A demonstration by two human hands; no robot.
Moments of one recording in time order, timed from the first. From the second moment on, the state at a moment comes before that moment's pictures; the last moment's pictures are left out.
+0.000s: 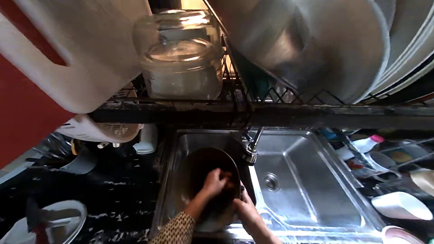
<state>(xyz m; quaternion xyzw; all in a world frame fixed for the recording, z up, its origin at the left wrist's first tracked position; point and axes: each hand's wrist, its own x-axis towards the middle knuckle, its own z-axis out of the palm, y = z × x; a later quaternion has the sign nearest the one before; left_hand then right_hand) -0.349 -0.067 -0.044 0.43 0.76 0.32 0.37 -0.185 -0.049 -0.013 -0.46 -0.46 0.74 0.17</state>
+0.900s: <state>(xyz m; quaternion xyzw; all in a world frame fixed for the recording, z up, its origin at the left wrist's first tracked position) -0.324 -0.076 -0.033 0.63 0.59 0.34 0.37 -0.169 -0.034 -0.018 -0.44 -0.47 0.74 0.20</state>
